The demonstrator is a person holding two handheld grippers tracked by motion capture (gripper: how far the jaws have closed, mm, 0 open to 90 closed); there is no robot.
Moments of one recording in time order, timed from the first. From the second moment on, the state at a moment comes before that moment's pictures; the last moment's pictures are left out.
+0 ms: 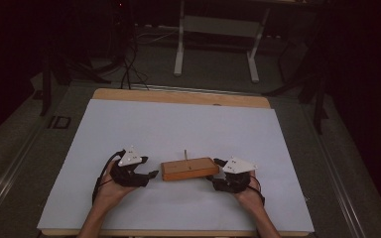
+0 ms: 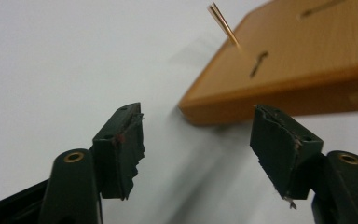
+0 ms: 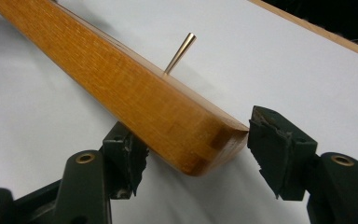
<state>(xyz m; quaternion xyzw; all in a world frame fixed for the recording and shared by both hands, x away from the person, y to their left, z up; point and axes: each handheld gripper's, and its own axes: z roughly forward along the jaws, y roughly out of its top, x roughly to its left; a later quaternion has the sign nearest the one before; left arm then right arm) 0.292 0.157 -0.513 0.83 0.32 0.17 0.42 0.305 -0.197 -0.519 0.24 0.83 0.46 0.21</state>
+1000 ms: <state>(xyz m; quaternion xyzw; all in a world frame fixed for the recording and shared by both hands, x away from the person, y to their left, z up) 0.286 0.116 -0.515 0.85 0.24 0.20 0.42 0.308 -0.196 -0.518 0.24 0.83 0.46 0.21</state>
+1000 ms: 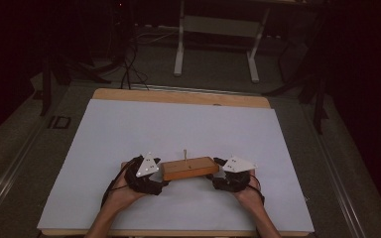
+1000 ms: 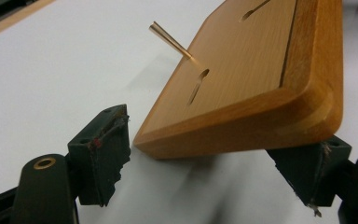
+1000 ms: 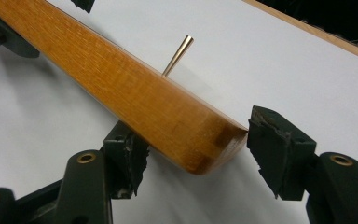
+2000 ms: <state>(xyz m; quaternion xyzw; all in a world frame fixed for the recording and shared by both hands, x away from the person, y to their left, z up) 0.299 0.120 -0.515 0.83 0.26 0.22 0.45 0.315 -0.188 -0.518 0.23 0.82 0.48 0.19</state>
